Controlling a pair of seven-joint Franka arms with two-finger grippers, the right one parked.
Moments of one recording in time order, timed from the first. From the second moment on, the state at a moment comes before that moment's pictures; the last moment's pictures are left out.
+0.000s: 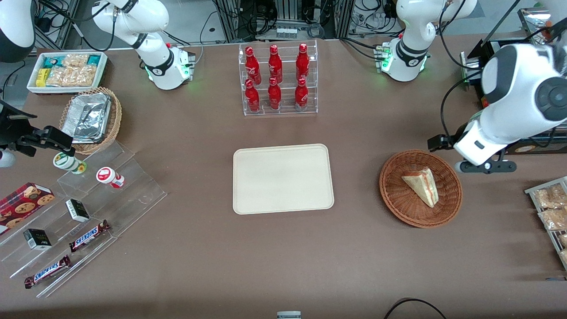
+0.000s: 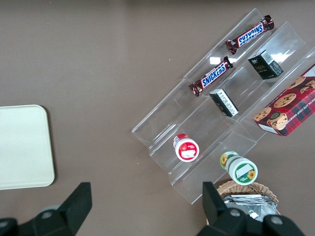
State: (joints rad) arm 0.01 0.08 -0.13 -1.88 0.00 1.79 -0.12
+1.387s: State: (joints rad) arm 0.02 0.25 -0.13 -2.06 0.08 2.22 -0.85
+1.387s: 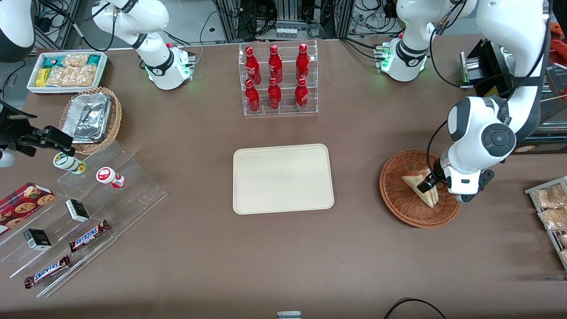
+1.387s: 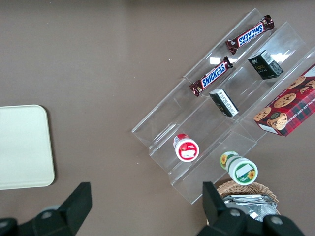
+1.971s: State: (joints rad) arm 0.02 0.27 -0.13 -2.17 0.08 2.40 -0.86
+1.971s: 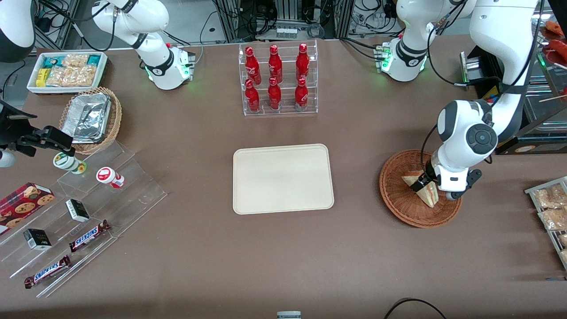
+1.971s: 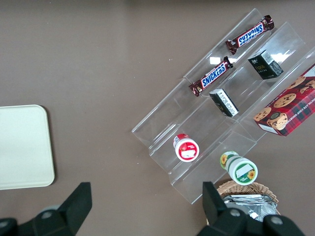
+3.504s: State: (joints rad) arm -0.05 0.26 -0.38 -1.89 0.10 2.01 -0.79
